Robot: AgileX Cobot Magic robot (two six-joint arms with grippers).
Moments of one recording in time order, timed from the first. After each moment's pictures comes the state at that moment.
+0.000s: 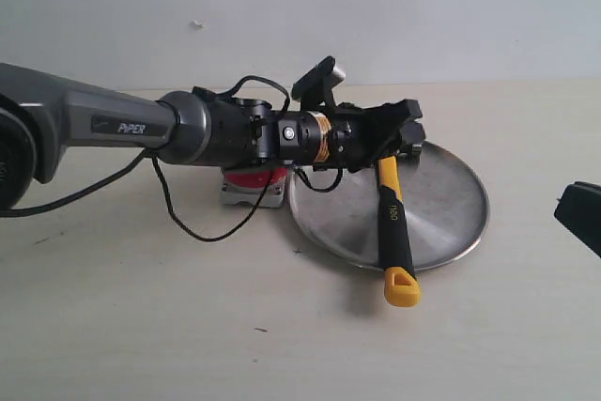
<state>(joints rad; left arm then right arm) -0.68 2.36 -1.62 1.01 -0.45 -1.79 0.54 0.39 -0.17 -1.17 -0.10 1.47</state>
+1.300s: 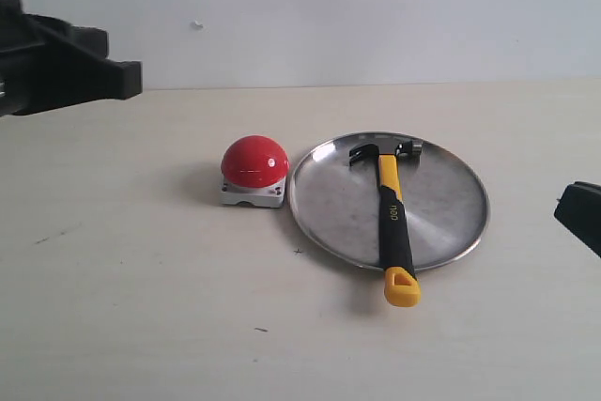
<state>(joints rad) -0.66 1.16 -0.71 1.75 0.33 -1.85 0.54 0.39 -0.17 -1.17 -0.10 1.47</state>
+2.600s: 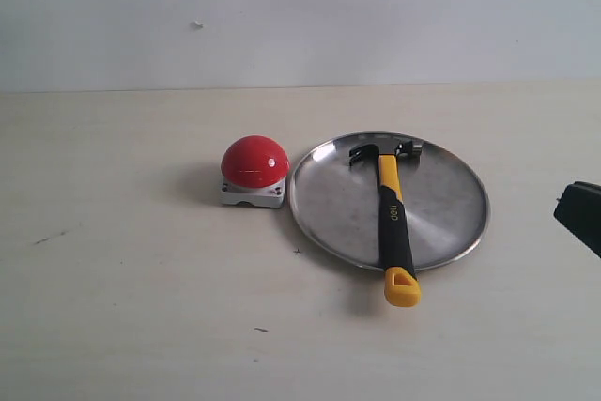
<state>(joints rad) -0.16 0.25 -0.02 -0.41 0.09 0.19 0.54 0.39 -0.17 -1.17 -0.10 1.47</state>
